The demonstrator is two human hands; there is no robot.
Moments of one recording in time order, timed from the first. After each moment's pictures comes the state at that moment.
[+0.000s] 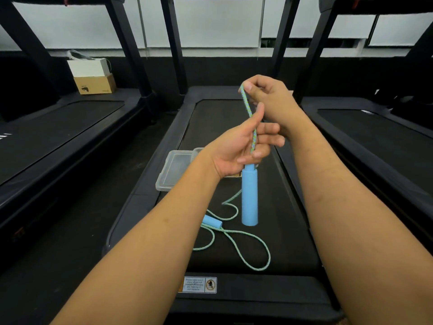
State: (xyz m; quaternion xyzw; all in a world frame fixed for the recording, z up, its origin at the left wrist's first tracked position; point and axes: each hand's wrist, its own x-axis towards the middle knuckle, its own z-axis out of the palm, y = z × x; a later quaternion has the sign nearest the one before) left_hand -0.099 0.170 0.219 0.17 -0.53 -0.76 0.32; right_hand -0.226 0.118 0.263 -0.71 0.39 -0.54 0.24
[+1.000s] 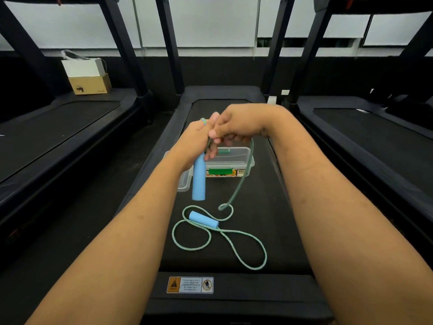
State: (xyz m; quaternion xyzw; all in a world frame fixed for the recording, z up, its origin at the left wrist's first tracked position) left_hand -0.035 0.128 0.195 0.37 -0.68 -0.42 0.46; right_hand -0.193 0.138 0.271 -0.83 0.48 -0.12 0.27
